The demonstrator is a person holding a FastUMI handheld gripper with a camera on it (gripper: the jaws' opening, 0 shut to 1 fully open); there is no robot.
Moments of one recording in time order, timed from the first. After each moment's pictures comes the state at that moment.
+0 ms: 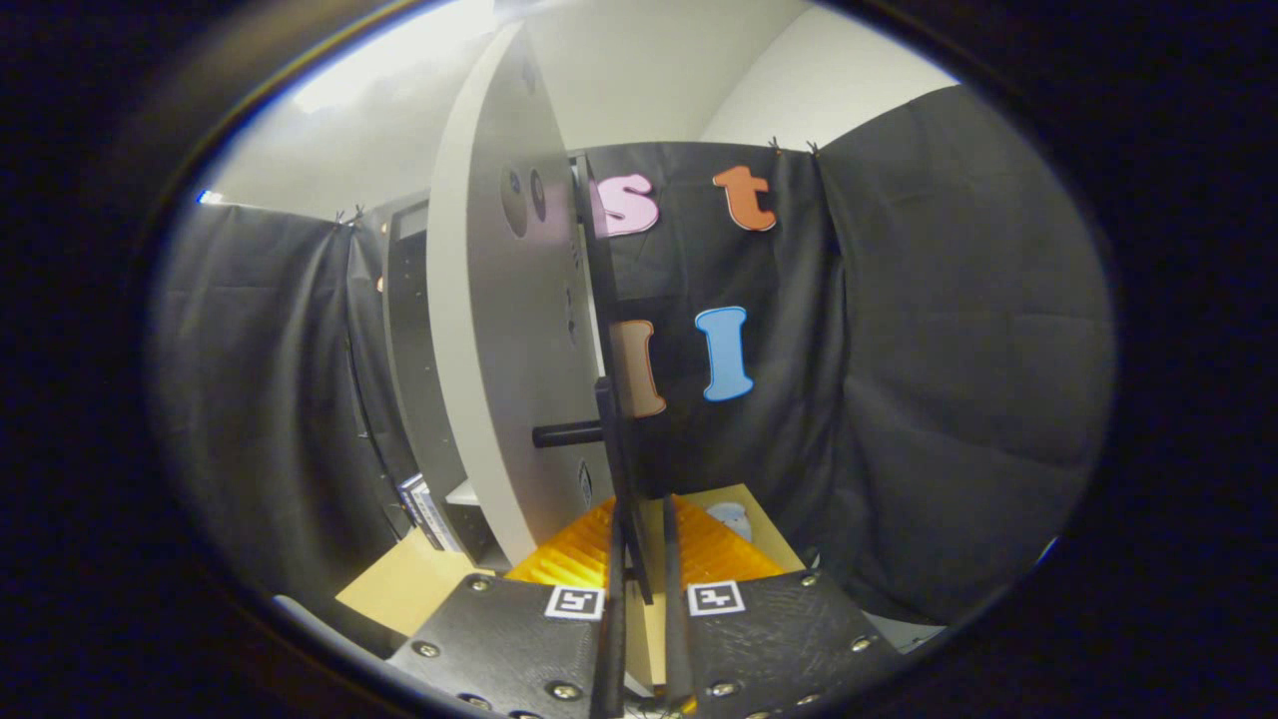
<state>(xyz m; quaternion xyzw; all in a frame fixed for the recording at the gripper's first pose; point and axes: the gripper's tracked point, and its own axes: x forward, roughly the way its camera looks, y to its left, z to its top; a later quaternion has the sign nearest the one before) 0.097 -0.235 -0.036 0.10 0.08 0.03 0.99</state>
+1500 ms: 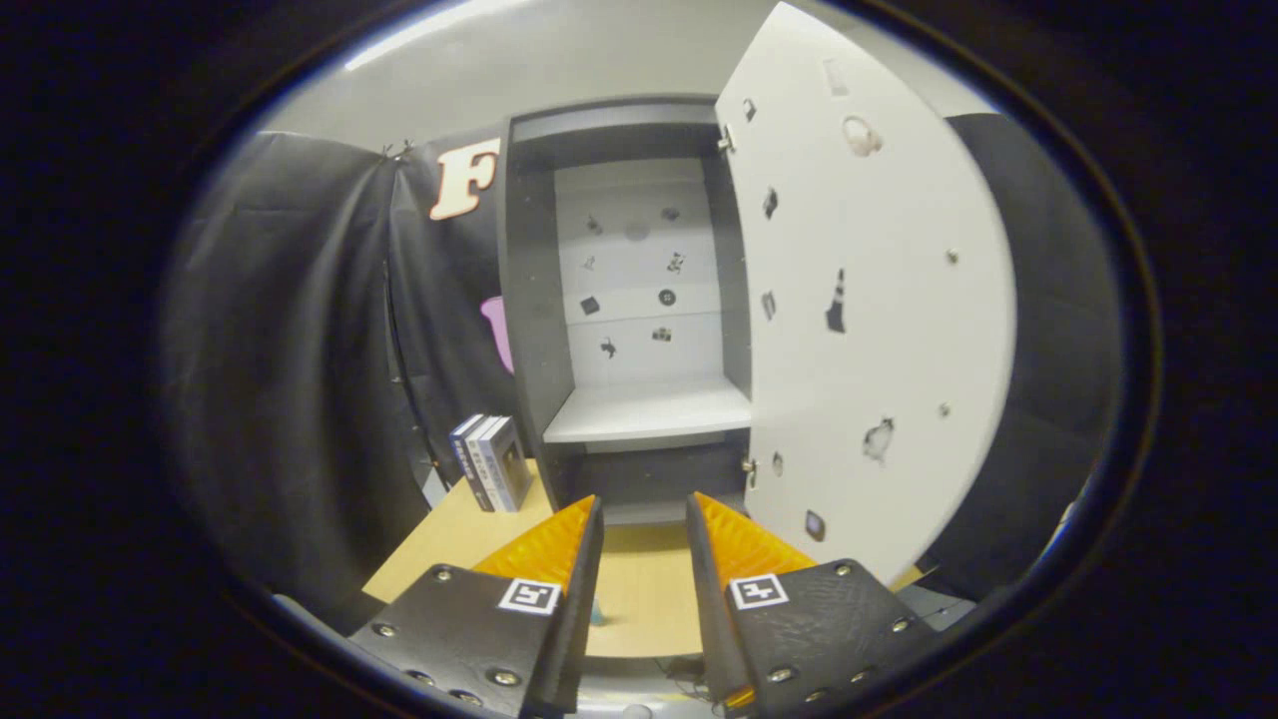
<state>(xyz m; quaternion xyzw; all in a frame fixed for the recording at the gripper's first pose) 0.075 0.030 -0.129 0.07 0.15 0.04 0.99</state>
